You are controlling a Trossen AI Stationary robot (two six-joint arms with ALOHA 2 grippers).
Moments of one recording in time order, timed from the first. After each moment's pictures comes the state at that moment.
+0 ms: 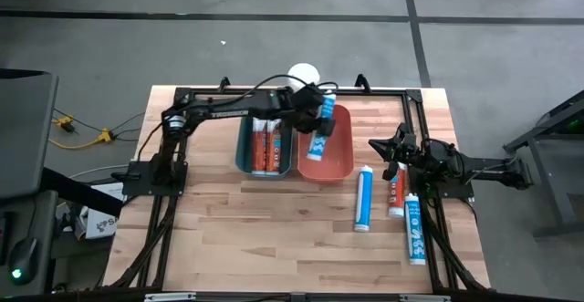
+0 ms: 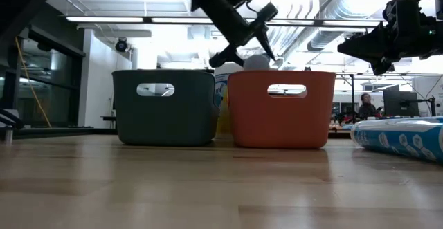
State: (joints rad) left arm 0.27 2.01 1.83 -0.63 0.12 -0.90; right arm -0.07 0.04 0.01 0.08 0.31 0.12
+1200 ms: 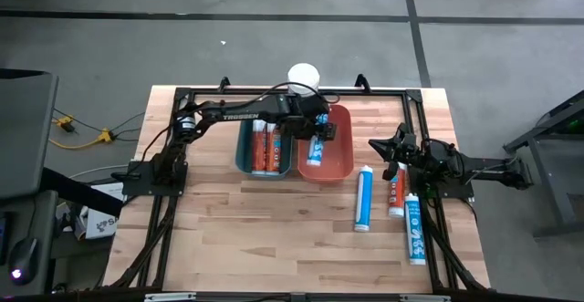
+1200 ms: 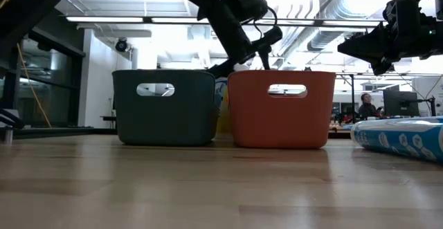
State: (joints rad) left arm 0.25 2.10 1.88 -0.73 0.10 -1.04; right arm -0.07 0.04 0.01 0.08 0.31 0.12
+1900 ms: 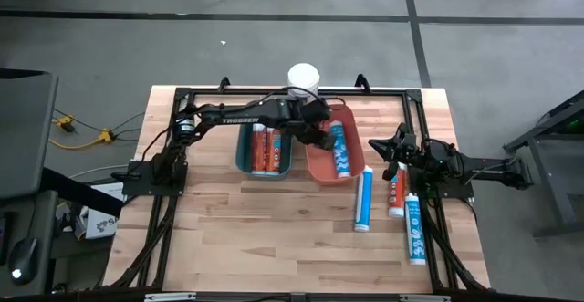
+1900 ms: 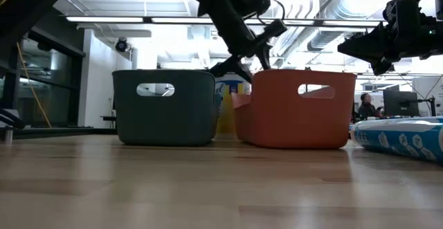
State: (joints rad) left arm 0.21 2.09 1.88 -0.74 0.09 -0.83; right arm -0.07 0.04 0.01 0.08 0.31 0.12
